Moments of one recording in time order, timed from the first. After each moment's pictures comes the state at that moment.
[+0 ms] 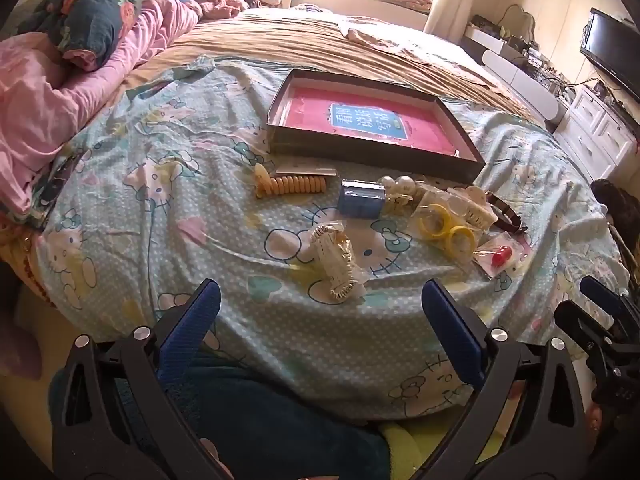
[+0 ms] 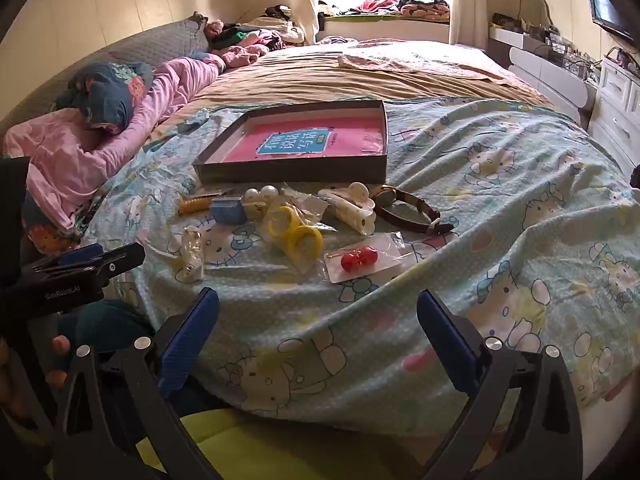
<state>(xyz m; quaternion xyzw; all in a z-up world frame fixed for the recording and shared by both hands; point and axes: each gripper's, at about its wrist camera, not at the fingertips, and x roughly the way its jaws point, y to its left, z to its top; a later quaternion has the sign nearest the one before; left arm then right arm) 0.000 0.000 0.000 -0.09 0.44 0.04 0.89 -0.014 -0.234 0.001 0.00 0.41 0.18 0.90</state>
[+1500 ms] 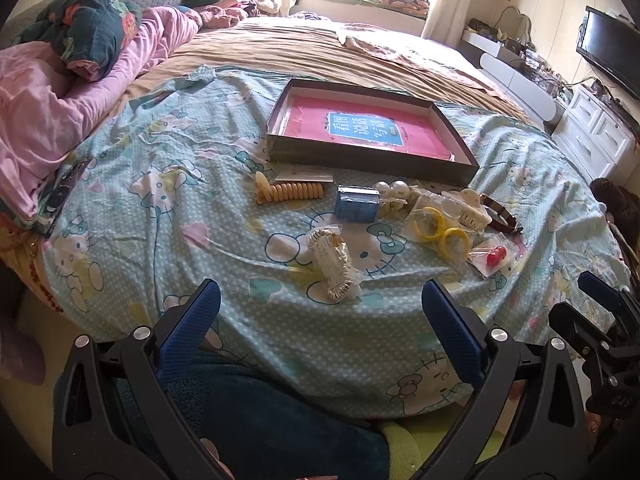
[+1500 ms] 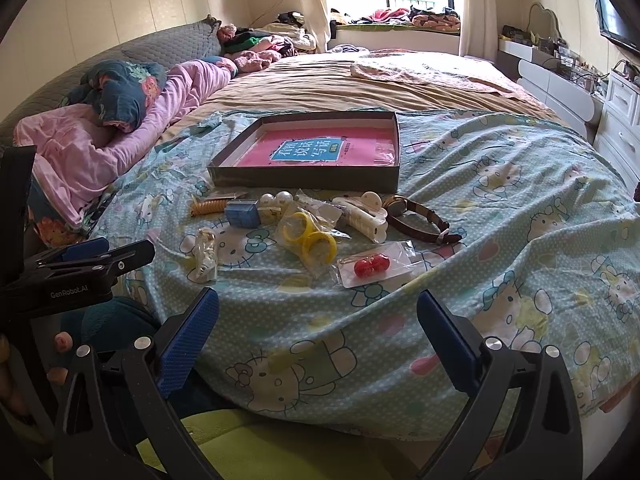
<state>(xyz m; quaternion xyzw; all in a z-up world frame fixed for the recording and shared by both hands) -0.008 -0.001 0.012 -0.08 0.43 0.04 0.90 -0.025 -0.224 0.011 -0.01 0.39 0.20 0.90</state>
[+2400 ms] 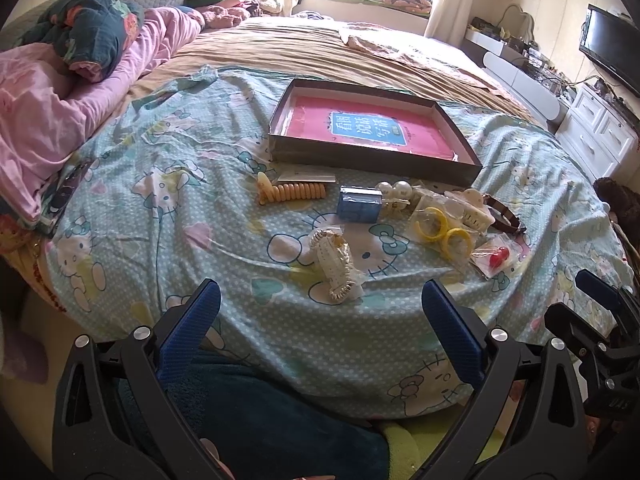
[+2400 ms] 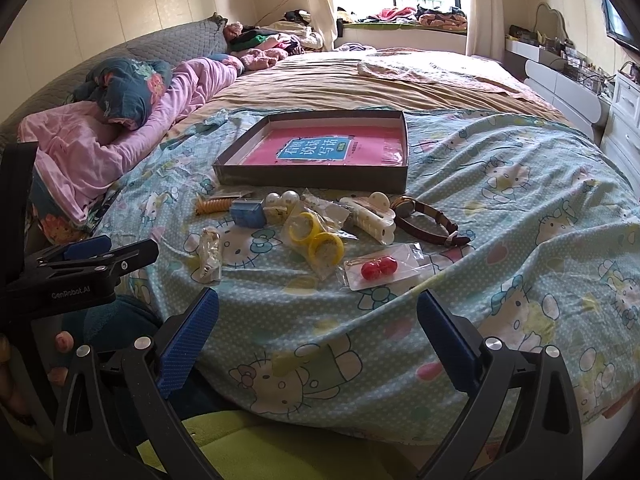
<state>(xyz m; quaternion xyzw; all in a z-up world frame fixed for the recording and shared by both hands) -0.007 0.001 0.013 -0.08 0.43 0.05 0.90 -0.022 -0.216 0.009 -0.01 0.39 0.21 0.90</state>
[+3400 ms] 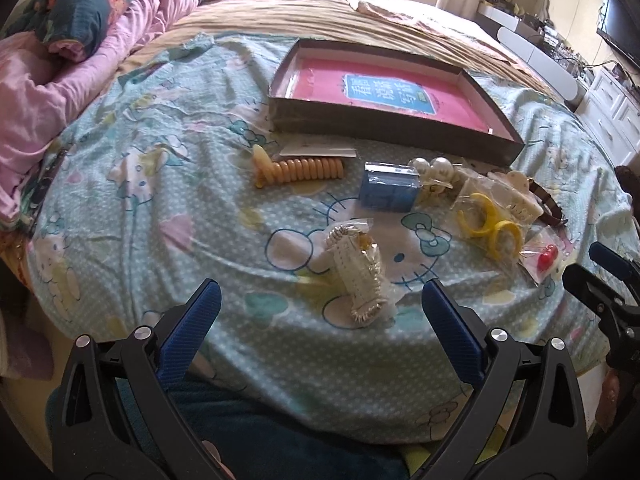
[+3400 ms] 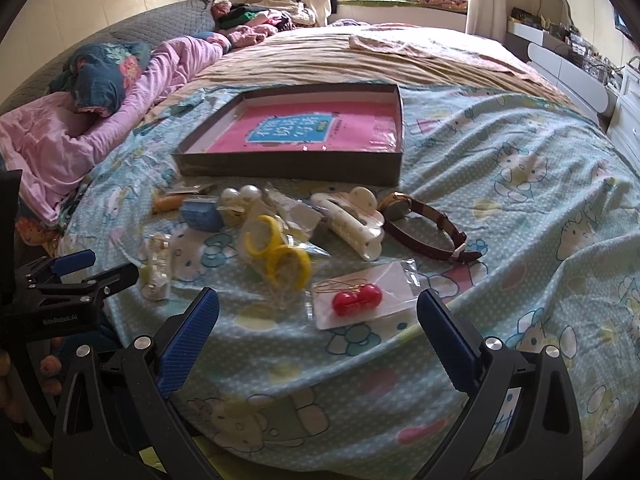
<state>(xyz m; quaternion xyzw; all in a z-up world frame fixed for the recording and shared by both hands) 0.044 0.008 -0.040 -0.07 0.48 0.06 0.87 0.049 -0.219 -0.030 -0.02 0.43 0.19 0.88</state>
